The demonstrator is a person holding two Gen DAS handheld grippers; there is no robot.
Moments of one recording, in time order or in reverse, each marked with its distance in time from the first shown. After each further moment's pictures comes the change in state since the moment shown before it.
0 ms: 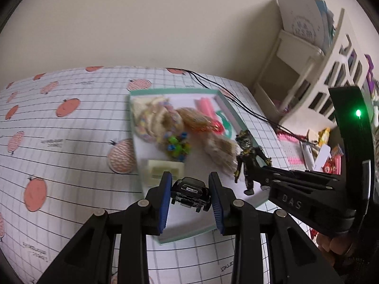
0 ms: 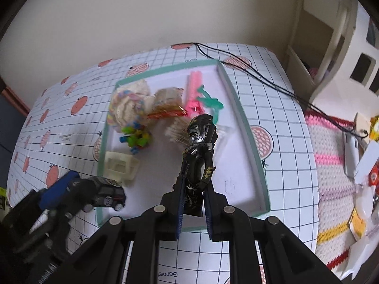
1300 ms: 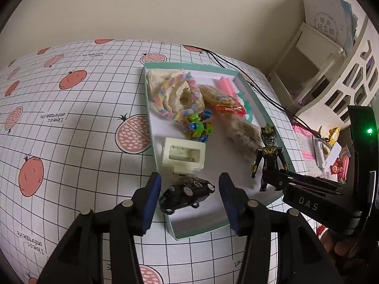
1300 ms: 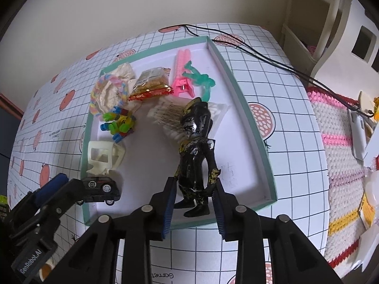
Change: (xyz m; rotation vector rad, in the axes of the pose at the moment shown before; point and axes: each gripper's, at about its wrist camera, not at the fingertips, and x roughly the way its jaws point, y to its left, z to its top) left arm 0.018 0.031 -0.005 -0.085 0.107 0.026; right arm 0.024 -0.012 -0.008 0.061 0.067 -0.010
